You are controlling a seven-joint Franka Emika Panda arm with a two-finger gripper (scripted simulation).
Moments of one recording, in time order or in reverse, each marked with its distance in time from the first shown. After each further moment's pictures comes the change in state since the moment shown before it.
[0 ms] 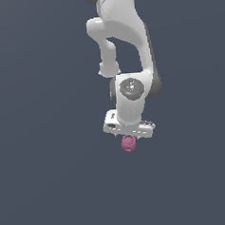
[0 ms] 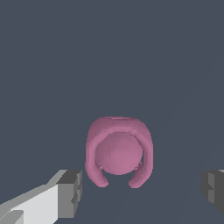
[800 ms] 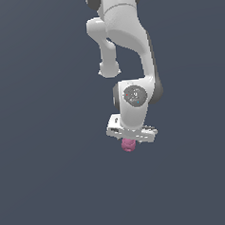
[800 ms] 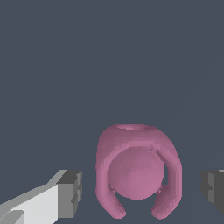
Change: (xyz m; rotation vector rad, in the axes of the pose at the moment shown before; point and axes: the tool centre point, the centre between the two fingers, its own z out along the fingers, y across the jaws) arm 0.007 -0.013 0.022 0.002 0.013 0.033
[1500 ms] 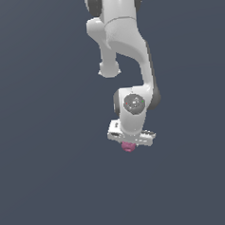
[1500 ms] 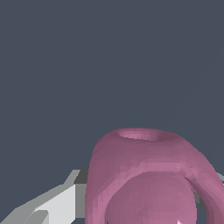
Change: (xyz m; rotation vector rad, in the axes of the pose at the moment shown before) arm 0.000 0.000 0.034 0.000 0.000 0.003
